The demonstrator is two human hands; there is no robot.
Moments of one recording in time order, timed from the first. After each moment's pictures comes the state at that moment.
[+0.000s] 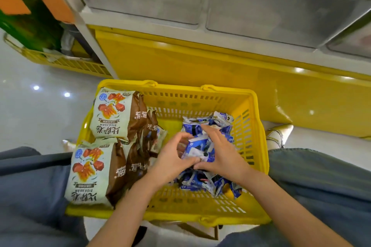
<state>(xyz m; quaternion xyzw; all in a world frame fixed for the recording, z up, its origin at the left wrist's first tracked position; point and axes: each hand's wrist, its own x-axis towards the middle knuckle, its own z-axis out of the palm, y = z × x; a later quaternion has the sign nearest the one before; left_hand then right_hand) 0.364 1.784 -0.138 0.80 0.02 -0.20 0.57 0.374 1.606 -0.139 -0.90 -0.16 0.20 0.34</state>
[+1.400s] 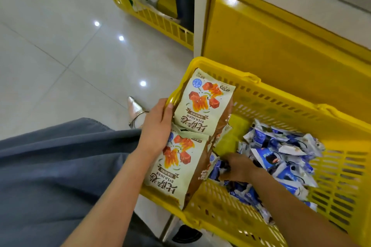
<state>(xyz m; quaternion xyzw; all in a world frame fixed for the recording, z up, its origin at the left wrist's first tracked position) 0.378 1.964 -0.146 0.79 0.32 -0.05 0.53 0.409 1.715 -0.277 -0.81 -0.27 0.52 0.03</state>
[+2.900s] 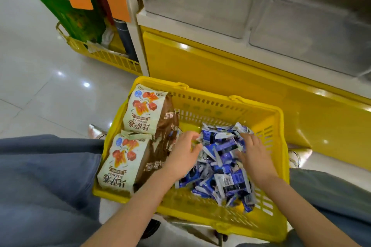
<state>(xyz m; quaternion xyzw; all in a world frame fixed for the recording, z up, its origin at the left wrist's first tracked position) 0.370 1.804 -0.142 0.86 0.06 -0.18 0.48 0.394 1.589 -0.156 -0.98 -0.08 0.16 0.10</state>
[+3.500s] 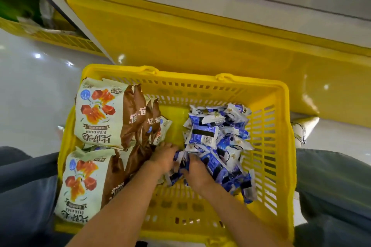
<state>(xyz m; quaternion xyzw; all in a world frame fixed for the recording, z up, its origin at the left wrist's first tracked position) 0.391 1.812 -0.278 0.87 -0.10 -0.47 0.09 0.352 1.685 -0.253 -0.83 0.08 0.43 0.33</state>
